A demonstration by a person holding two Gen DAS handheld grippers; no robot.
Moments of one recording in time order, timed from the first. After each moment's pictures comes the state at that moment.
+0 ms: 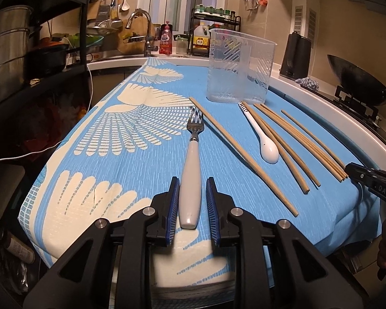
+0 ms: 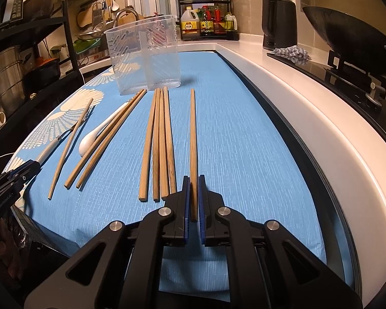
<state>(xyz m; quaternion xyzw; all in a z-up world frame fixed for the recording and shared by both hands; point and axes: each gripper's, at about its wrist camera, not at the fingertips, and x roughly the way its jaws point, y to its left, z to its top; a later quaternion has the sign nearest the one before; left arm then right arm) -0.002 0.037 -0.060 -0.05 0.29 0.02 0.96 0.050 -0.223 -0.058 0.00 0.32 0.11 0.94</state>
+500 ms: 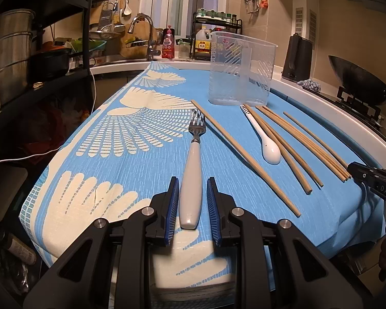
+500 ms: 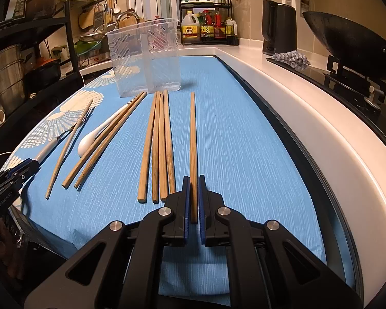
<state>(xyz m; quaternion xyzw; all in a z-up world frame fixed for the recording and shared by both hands) -0.006 0.035 -0.061 -0.04 0.27 0.03 0.96 0.048 -0.223 -0.060 0.00 0.31 0.11 0.95</state>
